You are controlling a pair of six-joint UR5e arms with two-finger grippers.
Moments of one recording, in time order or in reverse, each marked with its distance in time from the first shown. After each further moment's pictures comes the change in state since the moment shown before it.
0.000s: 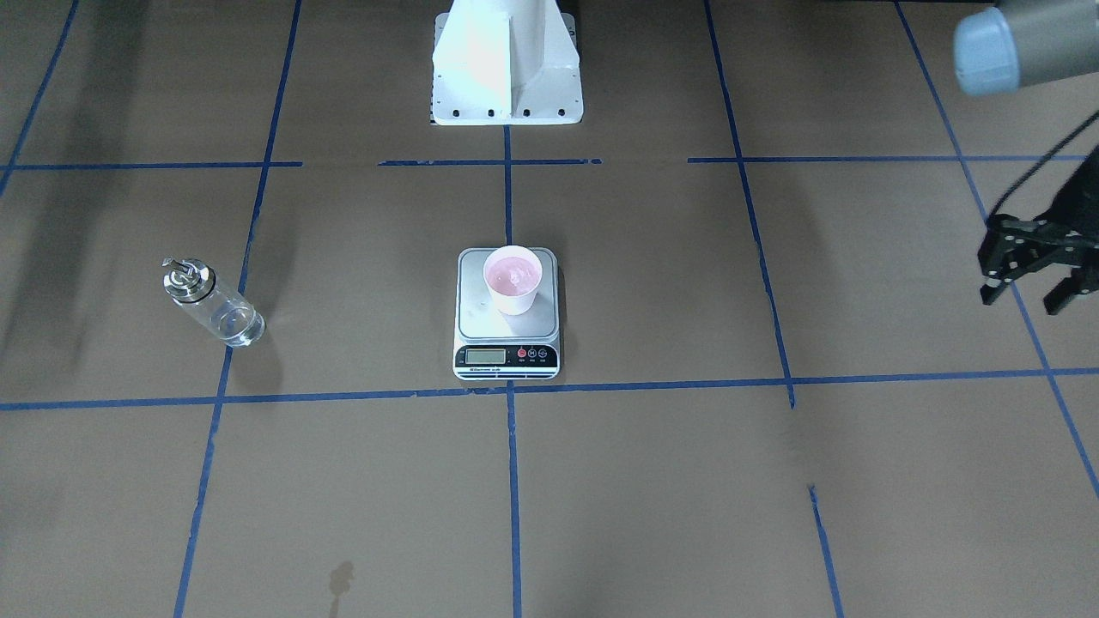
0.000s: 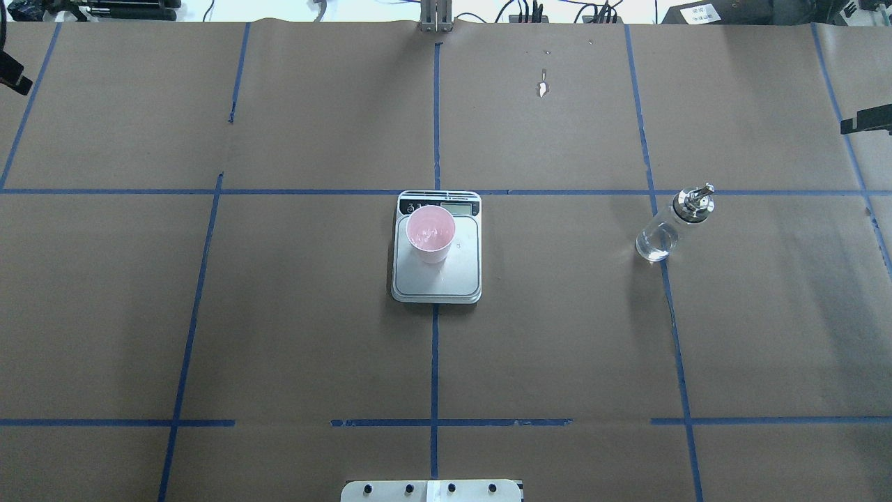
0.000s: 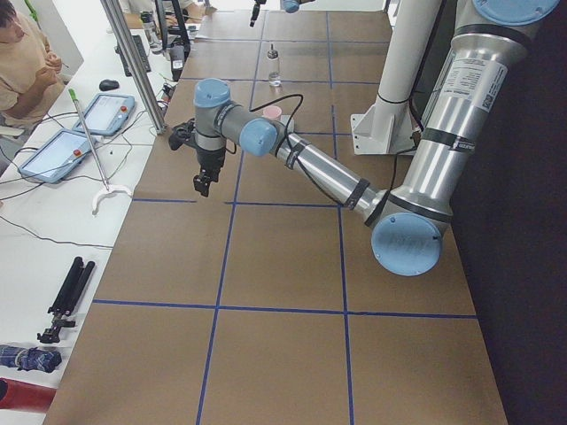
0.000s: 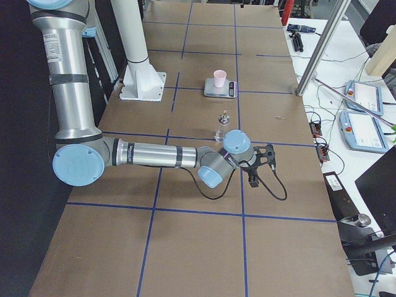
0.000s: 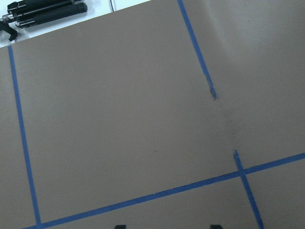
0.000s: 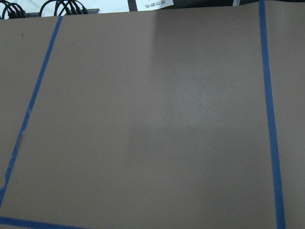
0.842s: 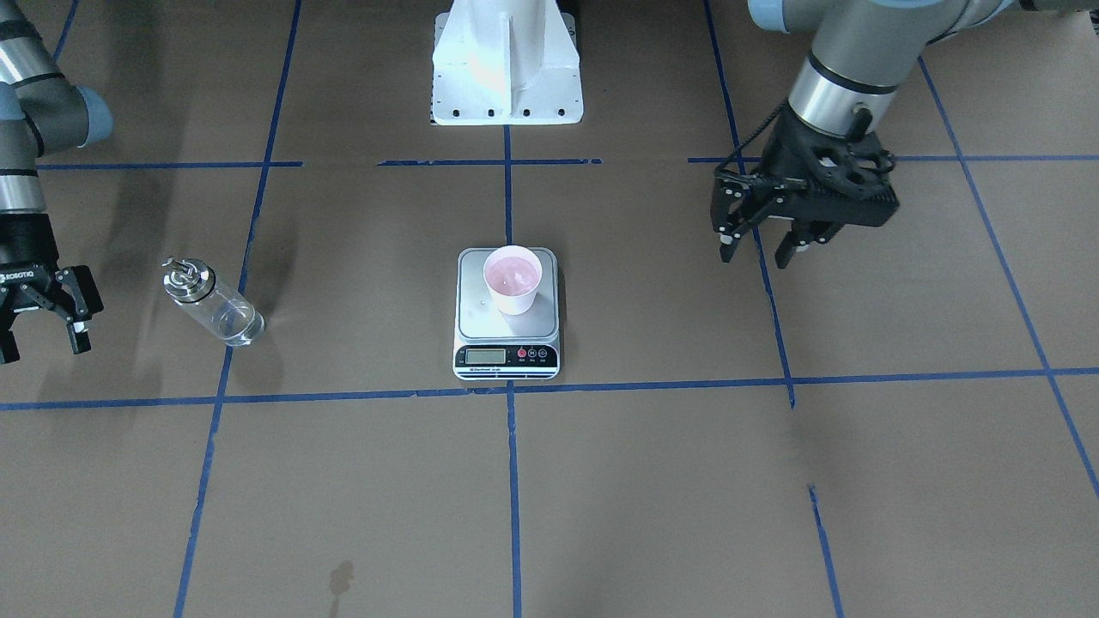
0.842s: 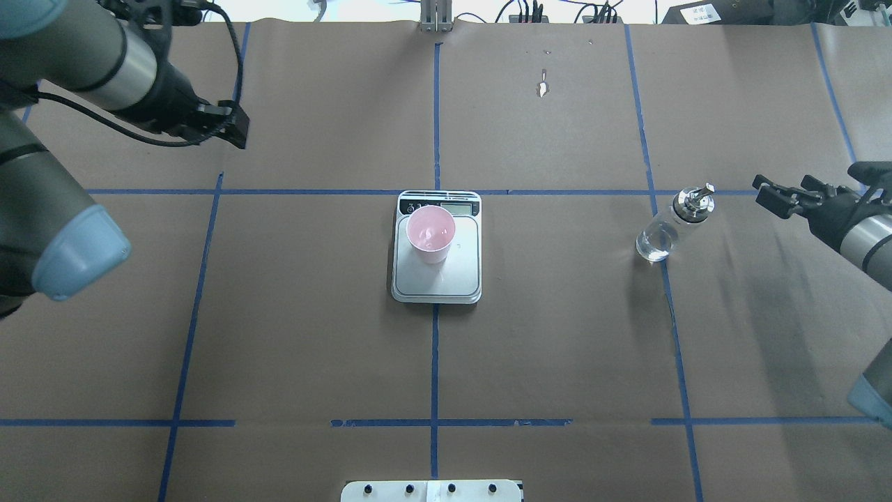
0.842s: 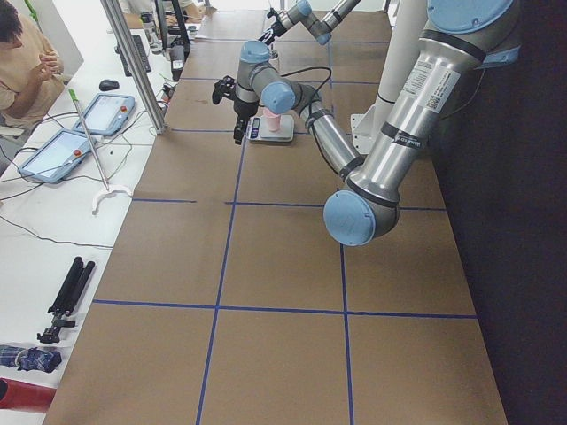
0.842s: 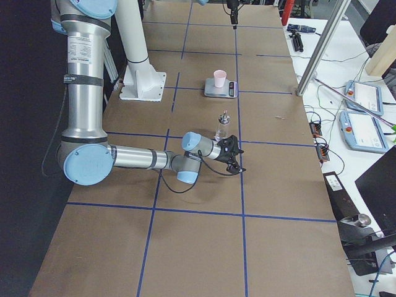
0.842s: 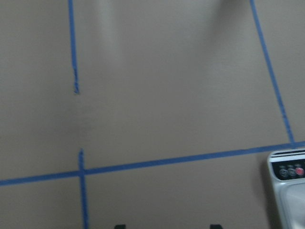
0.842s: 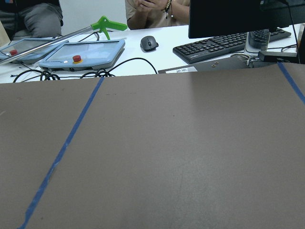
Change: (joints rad) left arm 0.368 -0.133 -0.189 0.040 0.212 -0.543; right arm -0.500 -0.123 0.007 0.538 -0.859 0.407
